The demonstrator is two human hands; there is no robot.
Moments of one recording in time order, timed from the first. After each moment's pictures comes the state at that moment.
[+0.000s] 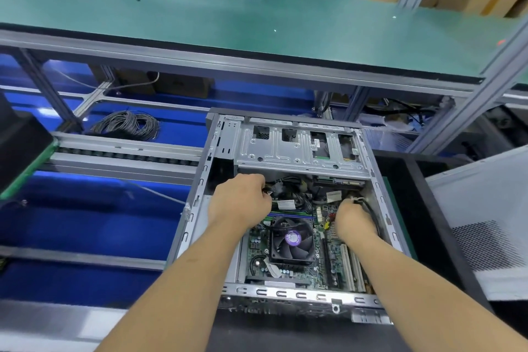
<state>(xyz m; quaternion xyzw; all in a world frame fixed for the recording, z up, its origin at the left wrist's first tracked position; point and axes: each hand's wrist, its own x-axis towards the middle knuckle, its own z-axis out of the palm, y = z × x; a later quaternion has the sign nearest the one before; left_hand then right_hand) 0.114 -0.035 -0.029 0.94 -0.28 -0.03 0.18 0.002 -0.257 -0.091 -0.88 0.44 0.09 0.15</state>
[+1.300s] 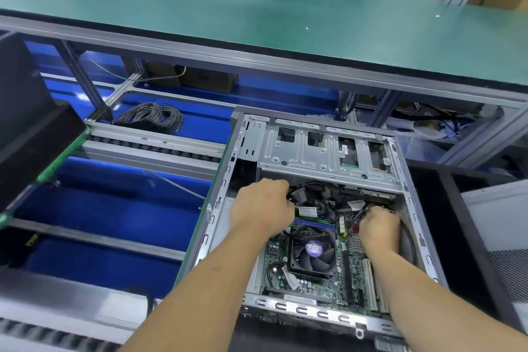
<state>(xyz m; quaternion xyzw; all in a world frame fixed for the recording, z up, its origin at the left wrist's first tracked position) 0.111 -0.034 -0.026 0.94 -0.30 -0.03 0.16 0.012 -0.260 -0.109 -0.87 0.45 -0.11 0.18</state>
